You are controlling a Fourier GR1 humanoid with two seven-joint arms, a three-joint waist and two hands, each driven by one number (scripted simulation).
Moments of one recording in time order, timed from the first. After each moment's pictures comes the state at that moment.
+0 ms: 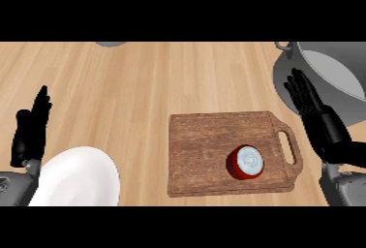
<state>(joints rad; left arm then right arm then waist) -0.18 0.53 -0.16 -1.32 0.16 0.44 0.10 -0.18 -0.37 0.13 -1.60 -0.21 -0.03 -0.11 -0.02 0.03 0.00</state>
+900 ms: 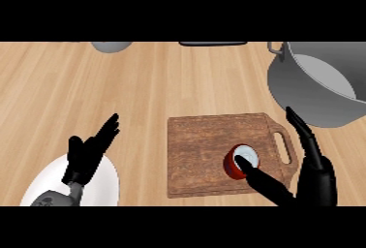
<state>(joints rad) -0.08 0.38 -0.35 -1.38 0.29 0.13 0.09 0.11 -0.20 0.37 -1.94 0.43 -0.65 -0.01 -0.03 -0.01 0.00</state>
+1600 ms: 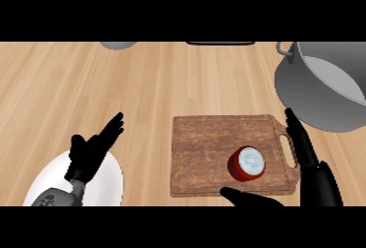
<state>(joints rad) -0.10 0.36 -0.34 -1.37 0.28 0.07 0.08 0.05 -0.11 0.44 -2.20 0.69 -0.31 0.80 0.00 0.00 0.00</state>
